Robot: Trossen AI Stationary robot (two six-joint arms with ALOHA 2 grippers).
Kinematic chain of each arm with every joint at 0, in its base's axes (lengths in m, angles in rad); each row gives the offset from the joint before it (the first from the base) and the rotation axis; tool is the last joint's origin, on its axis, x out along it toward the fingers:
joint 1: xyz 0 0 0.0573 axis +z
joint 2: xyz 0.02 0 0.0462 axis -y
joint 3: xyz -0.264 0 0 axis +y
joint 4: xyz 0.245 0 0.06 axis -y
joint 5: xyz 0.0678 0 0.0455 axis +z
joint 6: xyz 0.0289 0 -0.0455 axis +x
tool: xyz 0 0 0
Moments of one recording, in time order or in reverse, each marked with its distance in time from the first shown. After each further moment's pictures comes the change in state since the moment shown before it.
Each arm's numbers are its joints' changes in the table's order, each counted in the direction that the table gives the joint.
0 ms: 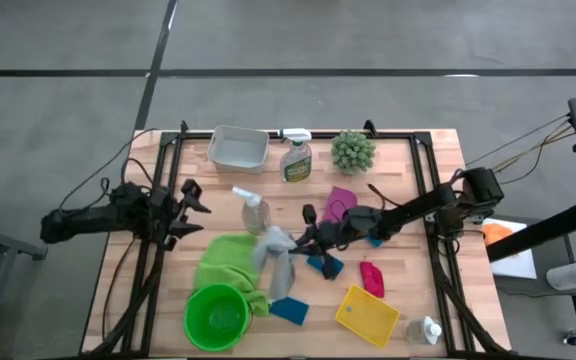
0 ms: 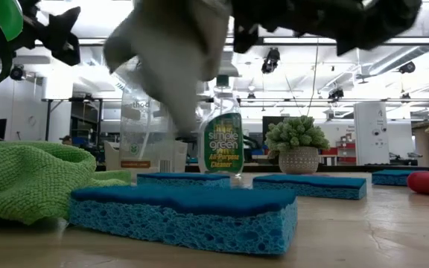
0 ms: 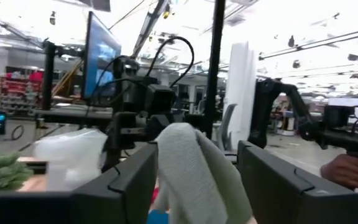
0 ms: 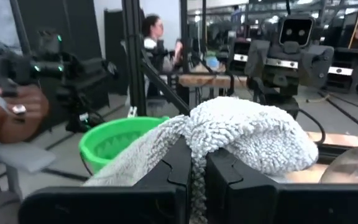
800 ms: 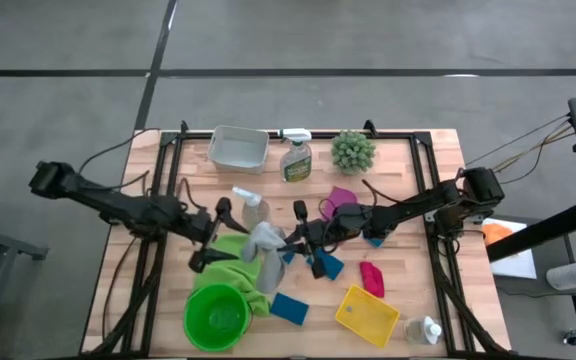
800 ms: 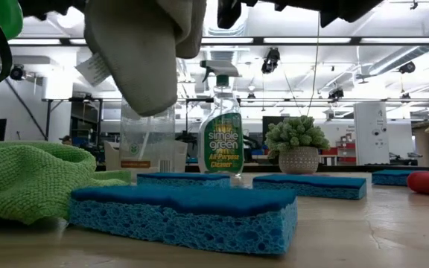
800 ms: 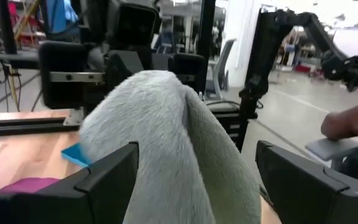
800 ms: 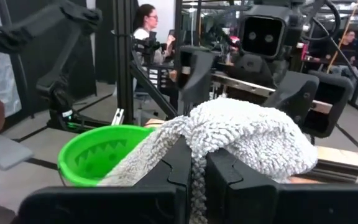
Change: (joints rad) left arm -0.363 -0.844 -0.352 0.171 0.302 0.116; right arm 0.007 0.005 -0.176 -0.218 -0.042 -0.077
